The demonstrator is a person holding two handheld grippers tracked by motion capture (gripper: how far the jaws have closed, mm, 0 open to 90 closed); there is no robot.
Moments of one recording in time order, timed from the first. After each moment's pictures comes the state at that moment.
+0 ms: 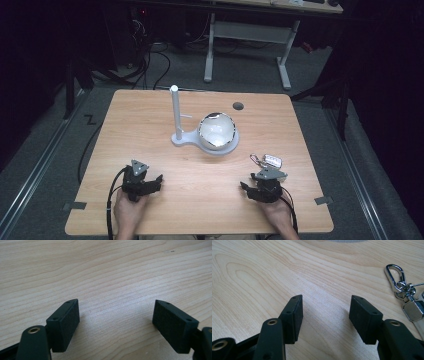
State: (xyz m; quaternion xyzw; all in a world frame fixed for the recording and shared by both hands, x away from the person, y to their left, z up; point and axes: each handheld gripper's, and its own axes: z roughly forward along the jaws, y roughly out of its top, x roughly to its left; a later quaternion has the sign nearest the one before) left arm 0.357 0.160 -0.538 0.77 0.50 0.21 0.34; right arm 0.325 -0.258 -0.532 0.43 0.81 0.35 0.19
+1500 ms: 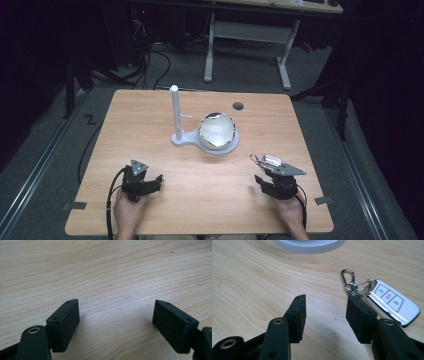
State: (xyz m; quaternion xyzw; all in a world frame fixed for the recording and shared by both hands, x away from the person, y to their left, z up) left arm 0.357 0.161 -0.538 0.77 0.50 0.21 0.35; right arm 0.321 -0.294 -0.508 0.46 0.78 0.36 0.23
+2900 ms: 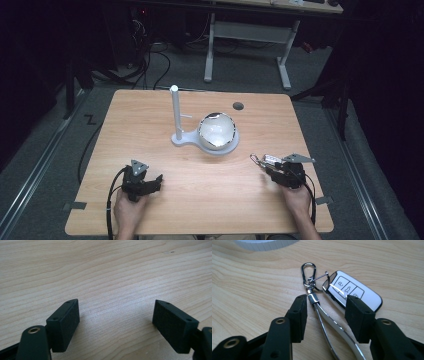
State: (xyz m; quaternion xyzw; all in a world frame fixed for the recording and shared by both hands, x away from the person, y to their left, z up) left arm 0.357 0.161 -0.538 0.77 0.50 0.21 0.35; right arm 0.355 -0.331 -0.516 0.52 0.76 0.33 0.20
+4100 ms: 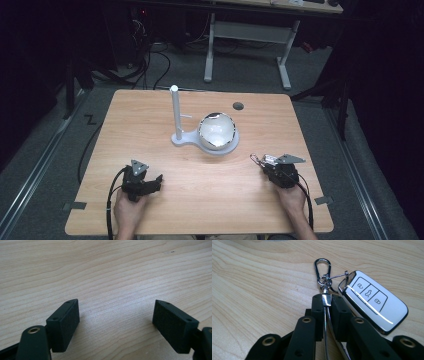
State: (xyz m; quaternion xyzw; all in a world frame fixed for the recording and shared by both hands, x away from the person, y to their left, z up) left arm 0.357 0.160 -0.538 0.77 0.50 0.21 0.35; right arm 0.361 -0.316 -0.526 0.49 0.78 0.32 0.21
